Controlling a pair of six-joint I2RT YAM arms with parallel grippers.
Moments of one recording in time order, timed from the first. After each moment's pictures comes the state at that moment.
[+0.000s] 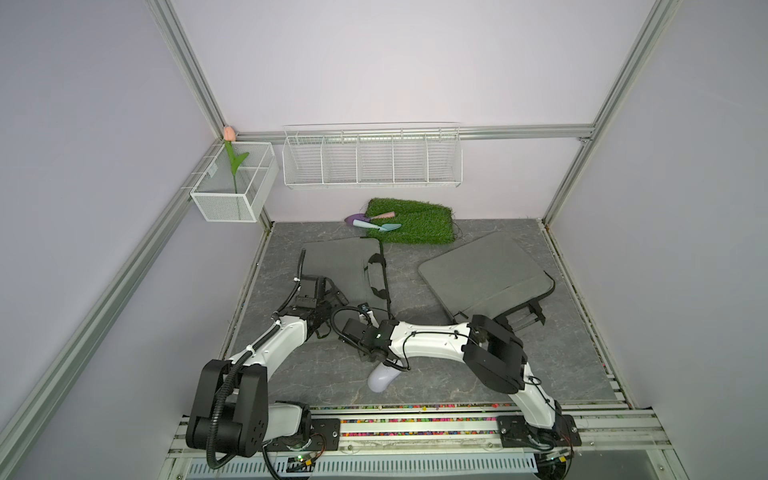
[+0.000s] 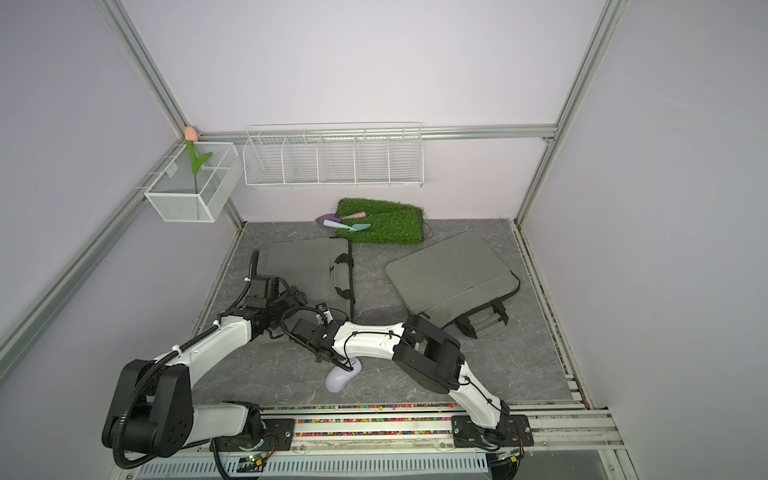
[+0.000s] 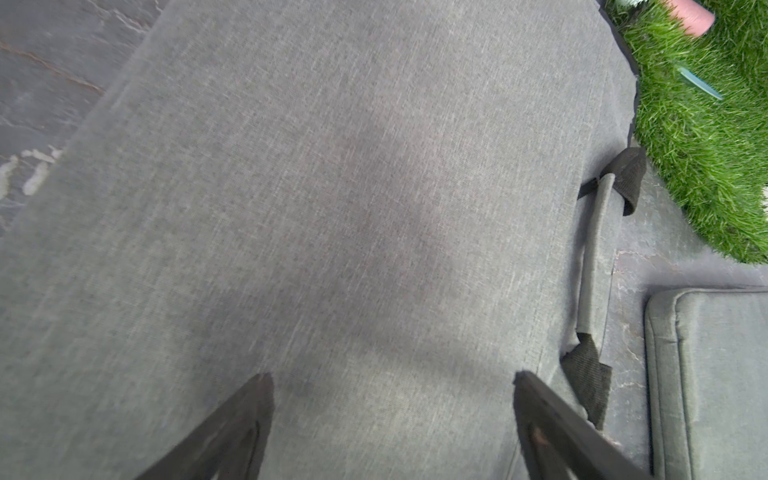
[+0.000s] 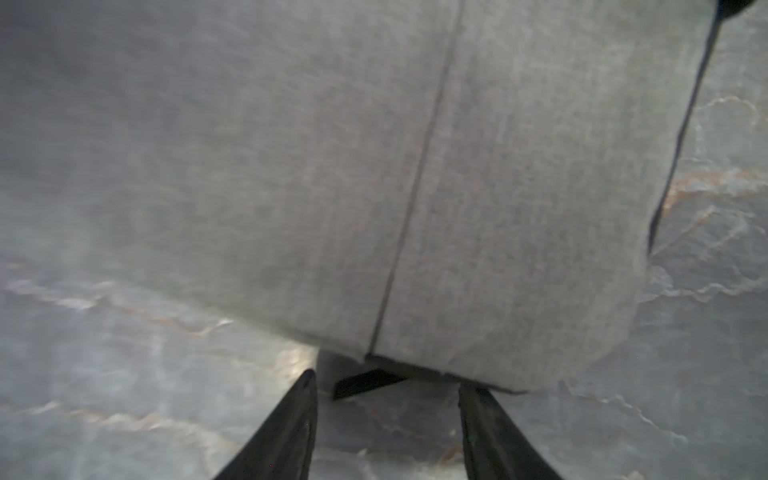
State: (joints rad) left arm -0.21 1.33 0.66 -0.20 0.01 -0.77; right arm 1.22 2.20 1.61 -0.63 0.39 0.78
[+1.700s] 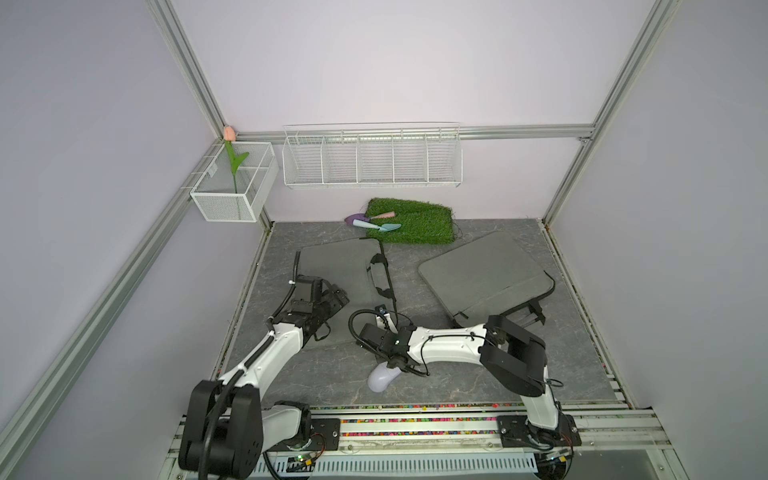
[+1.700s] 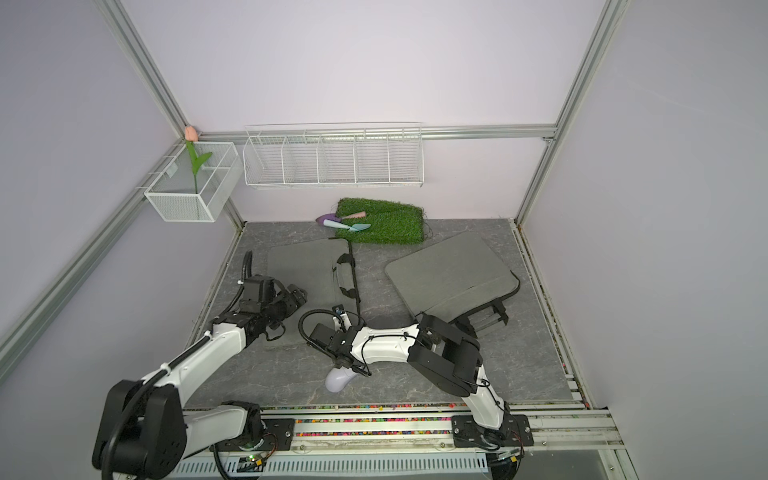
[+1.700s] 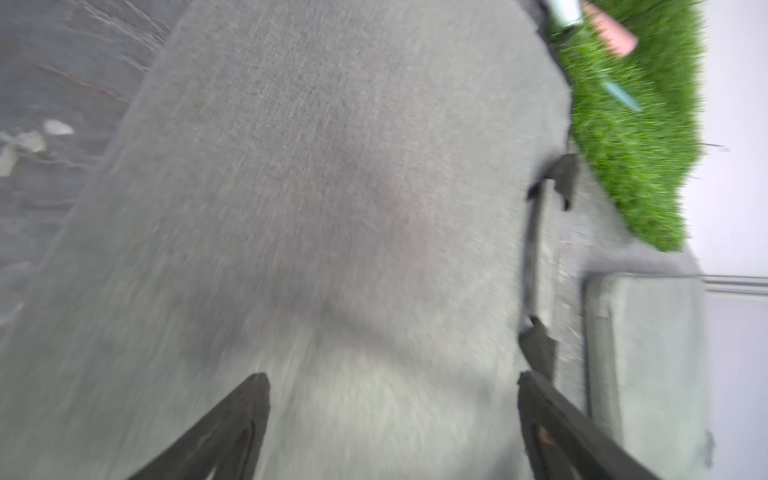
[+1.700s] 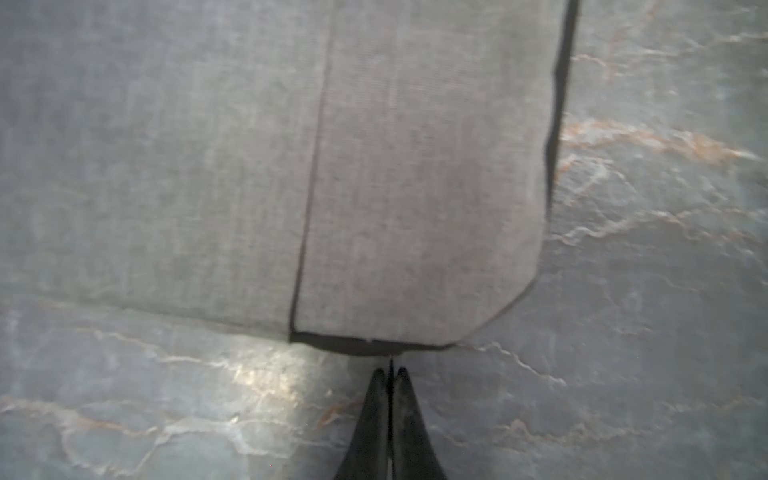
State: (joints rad) left arm -0.21 1.12 0.60 -0.22 0.08 -0.85; right arm 1.21 2.05 1.33 -0.46 0.43 0.77
